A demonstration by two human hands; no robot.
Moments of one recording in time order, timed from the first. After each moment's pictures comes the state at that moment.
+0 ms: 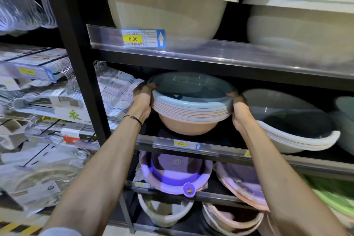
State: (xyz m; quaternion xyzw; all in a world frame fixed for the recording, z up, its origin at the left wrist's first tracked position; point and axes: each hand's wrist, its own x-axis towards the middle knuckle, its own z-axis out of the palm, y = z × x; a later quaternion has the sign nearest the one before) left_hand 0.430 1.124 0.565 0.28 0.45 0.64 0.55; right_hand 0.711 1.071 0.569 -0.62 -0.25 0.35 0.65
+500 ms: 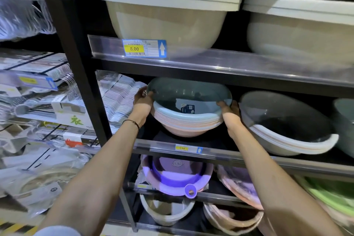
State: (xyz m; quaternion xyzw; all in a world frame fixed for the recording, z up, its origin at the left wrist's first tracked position) left_hand 0.420 1.151 0.541 0.38 0.49 0.61 0.49; right_hand 0.697 1.072 0.540 -0.67 -0.34 0.32 0.58
